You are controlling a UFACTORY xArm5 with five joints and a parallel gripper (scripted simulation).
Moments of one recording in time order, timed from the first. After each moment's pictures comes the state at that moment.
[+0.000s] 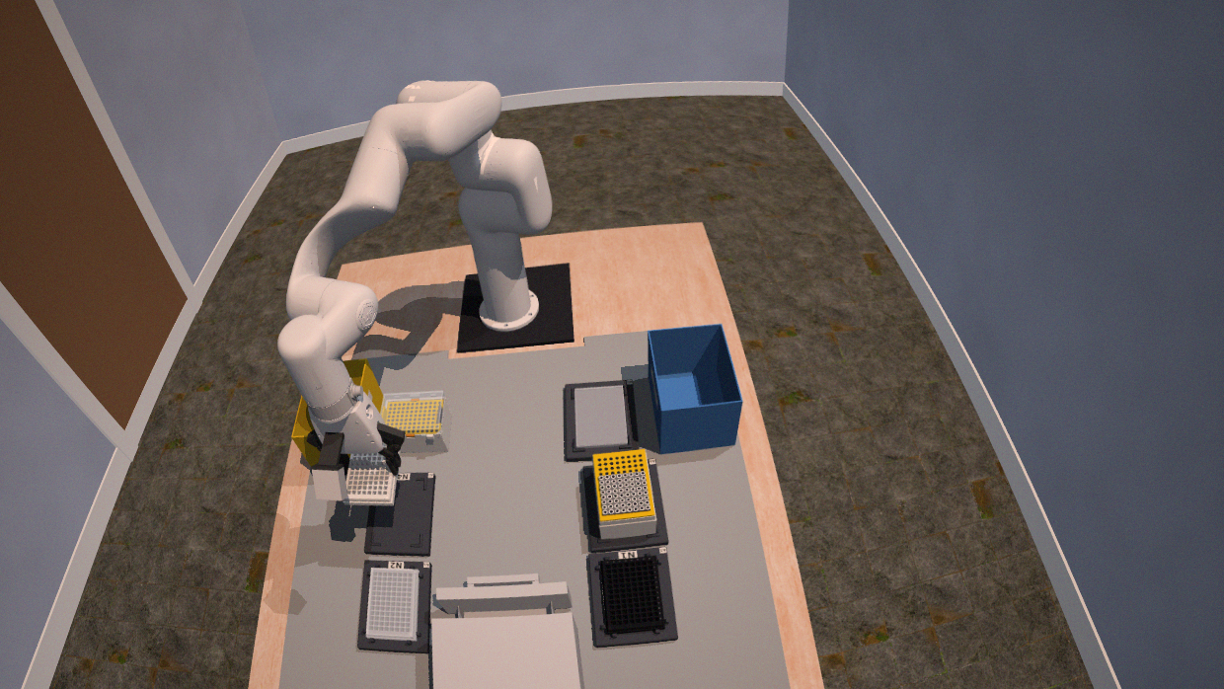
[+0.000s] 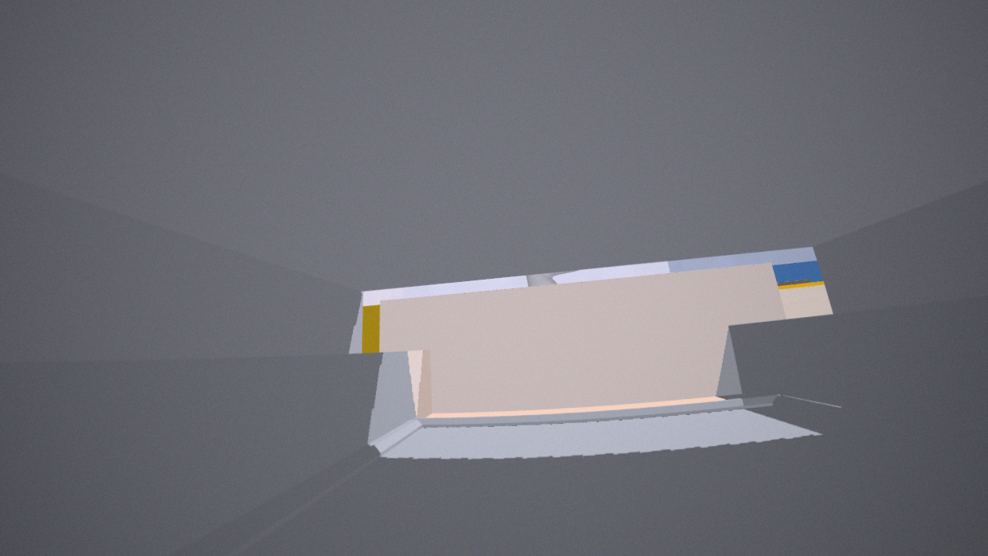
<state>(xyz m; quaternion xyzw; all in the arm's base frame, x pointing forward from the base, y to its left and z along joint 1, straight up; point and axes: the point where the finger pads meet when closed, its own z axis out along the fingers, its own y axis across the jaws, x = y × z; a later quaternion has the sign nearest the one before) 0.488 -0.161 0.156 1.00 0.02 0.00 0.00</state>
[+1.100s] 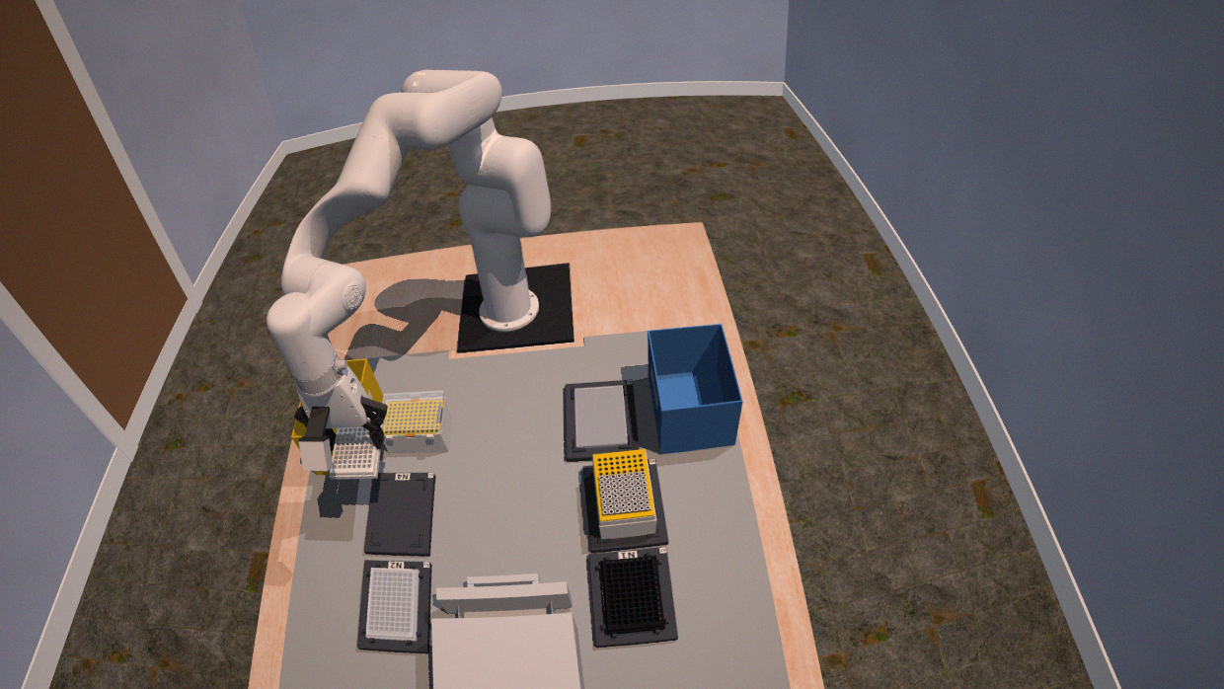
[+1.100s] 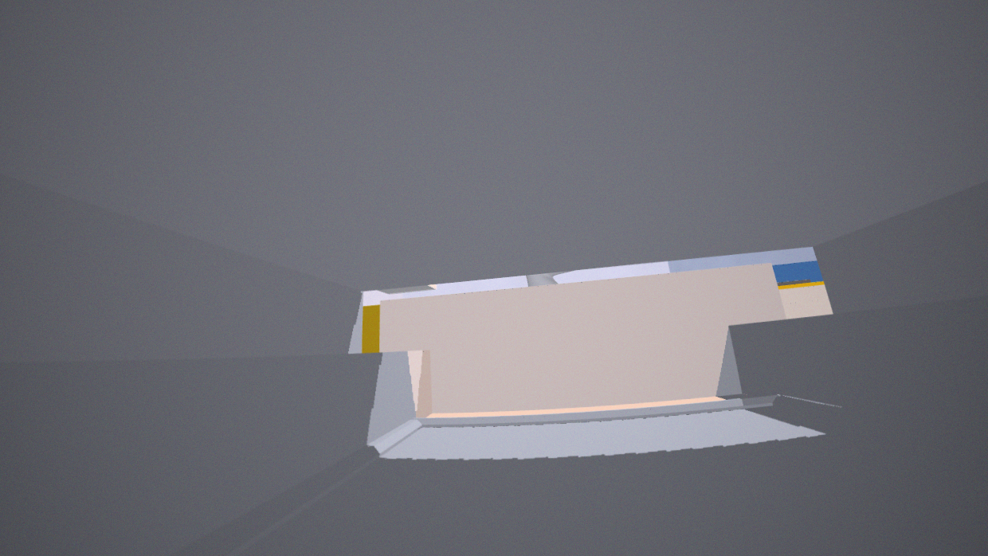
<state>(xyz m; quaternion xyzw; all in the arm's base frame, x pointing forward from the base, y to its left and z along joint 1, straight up) 0.441 -0.199 0.156 1.00 0.03 0.00 0.00</state>
